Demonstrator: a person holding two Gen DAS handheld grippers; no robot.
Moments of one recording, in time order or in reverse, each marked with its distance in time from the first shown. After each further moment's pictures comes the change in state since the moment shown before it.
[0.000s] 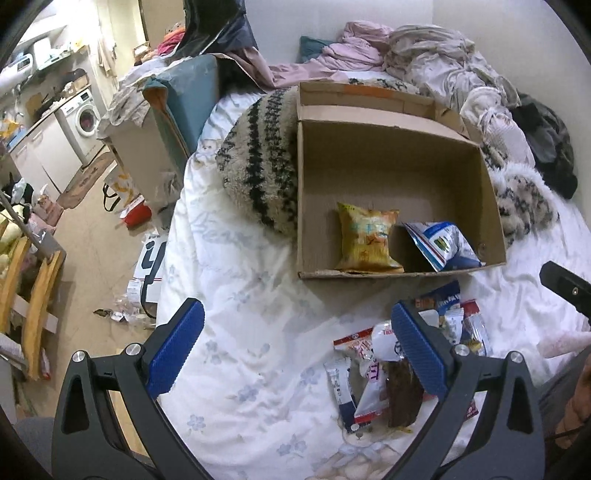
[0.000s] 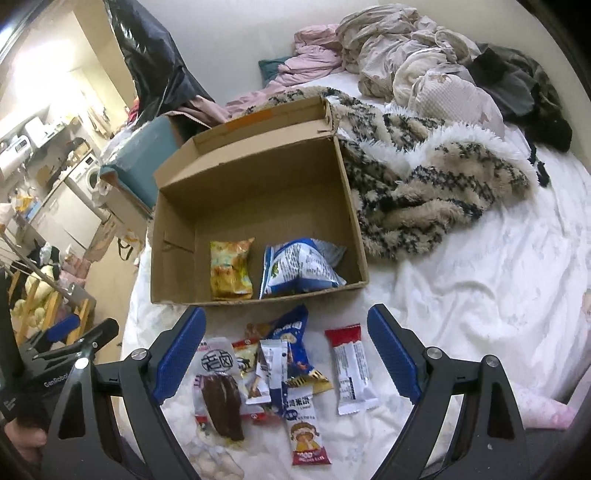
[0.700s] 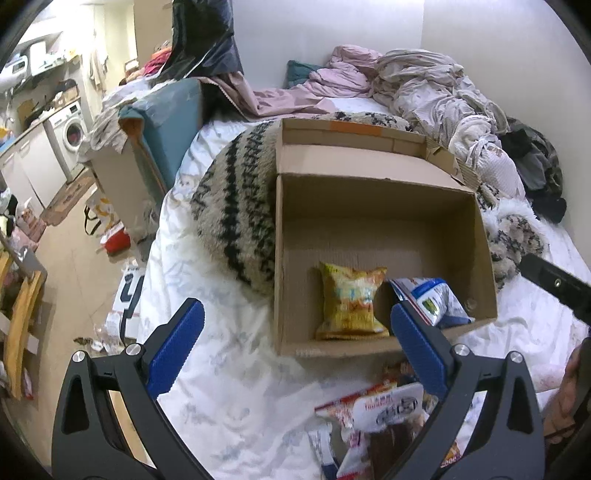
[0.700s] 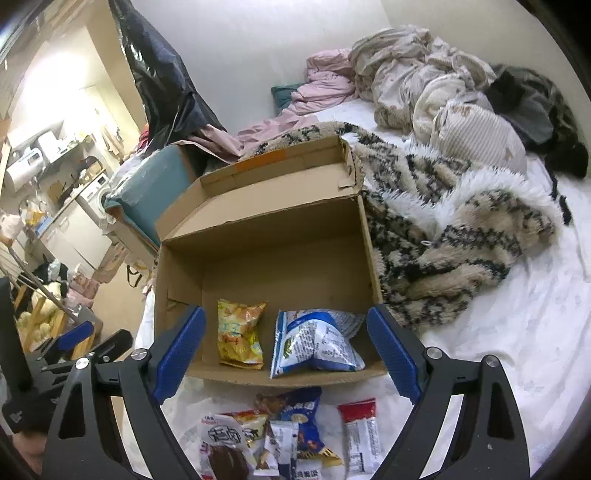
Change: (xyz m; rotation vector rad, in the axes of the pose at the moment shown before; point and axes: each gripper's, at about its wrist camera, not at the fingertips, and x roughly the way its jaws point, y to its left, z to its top) left arm 0.018 0.001 0.046 -0.020 -0.107 -0.071; right arm 0.026 0.005 0.054 -0.024 -0.115 0.040
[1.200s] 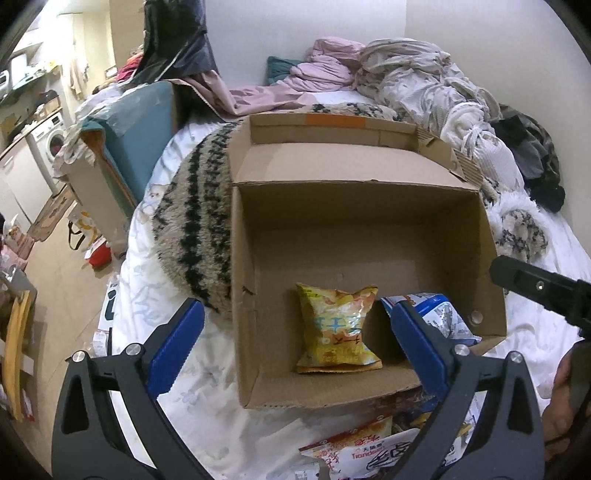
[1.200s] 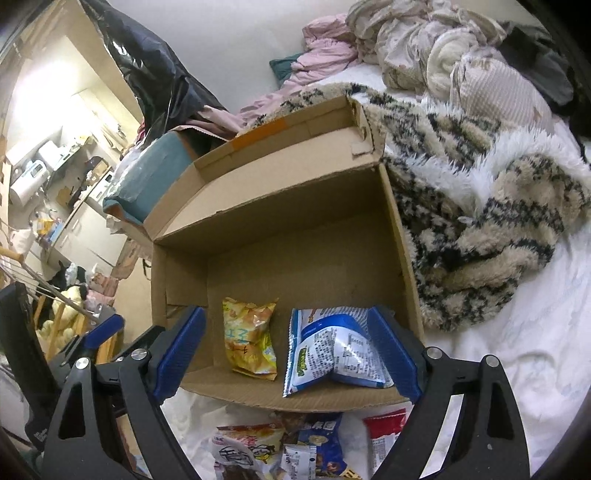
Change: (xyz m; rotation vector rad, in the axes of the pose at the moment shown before) left arm 0.051 -0.026 0.023 0.054 0.004 -0.031; right arm 0.058 -0.011 0.015 0.090 0.102 0.095
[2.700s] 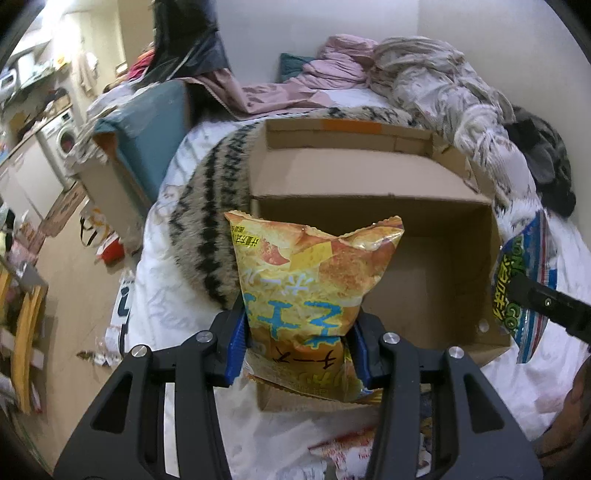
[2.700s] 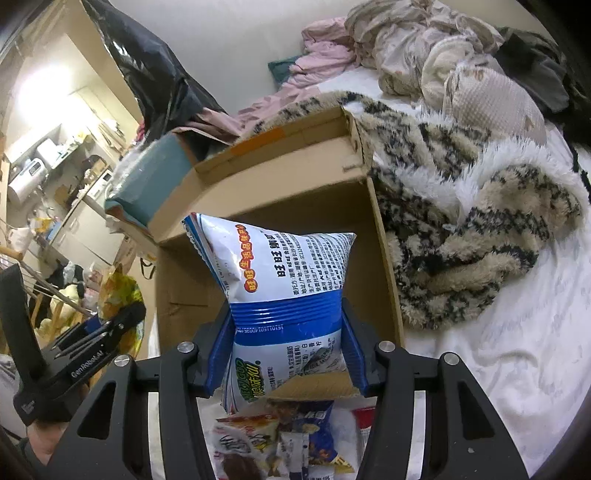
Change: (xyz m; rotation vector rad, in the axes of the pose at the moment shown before) left arm 0.003 0.000 0.012 -0.002 0.024 0.046; right arm -0.015 -0.003 0.003 0.007 0.018 -0.009
